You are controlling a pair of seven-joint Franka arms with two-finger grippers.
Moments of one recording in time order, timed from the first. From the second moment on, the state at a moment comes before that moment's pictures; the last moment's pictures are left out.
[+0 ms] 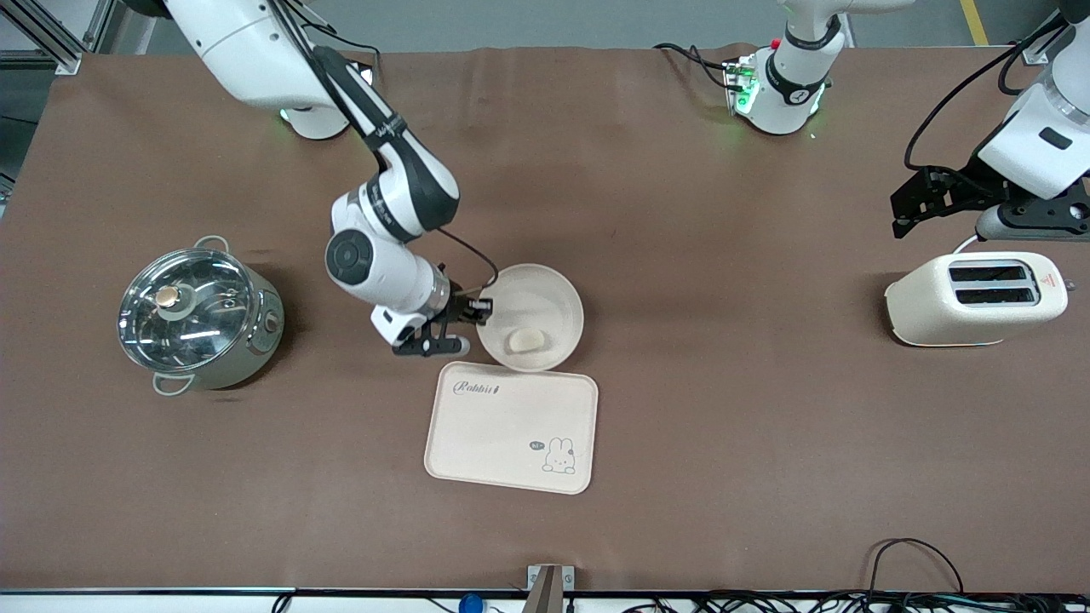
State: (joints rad) left arm -0.06 0.00 -0.10 -1.55 0.04 1.62 -0.08; right arm 0.34 0.48 0.25 -1.91 0.32 2.46 0.34
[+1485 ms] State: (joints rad) left arm -0.07 0.01 -0.18 -1.58 -0.06 1.57 -0.14; right arm 0.16 0.32 0.29 -1.89 0.32 2.23 0.23
